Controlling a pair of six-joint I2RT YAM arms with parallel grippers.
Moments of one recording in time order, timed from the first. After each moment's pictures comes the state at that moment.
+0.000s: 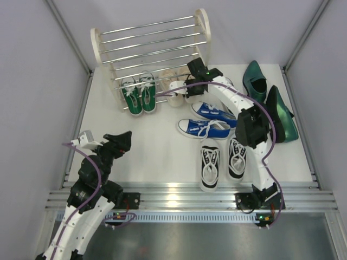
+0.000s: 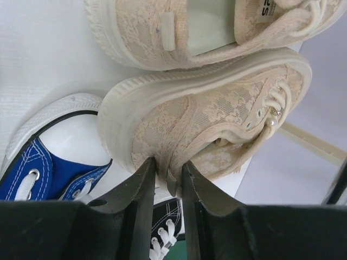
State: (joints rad) left arm -0.46 0.09 0.47 -0.46 -0.36 -0.79; right arm 0.54 2.24 2.10 -0.83 -0.10 -1.34
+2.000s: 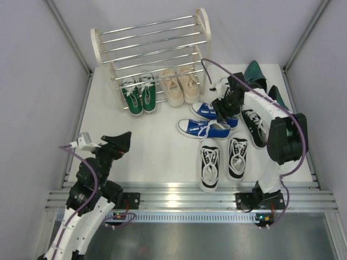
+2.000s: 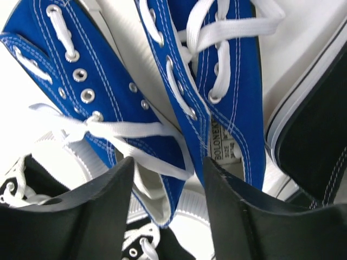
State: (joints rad) left arm -0.46 0.05 0.47 -0.47 -0.33 -0.85; right arm 0.27 1.79 1.42 -0.82 -0.31 -0.39
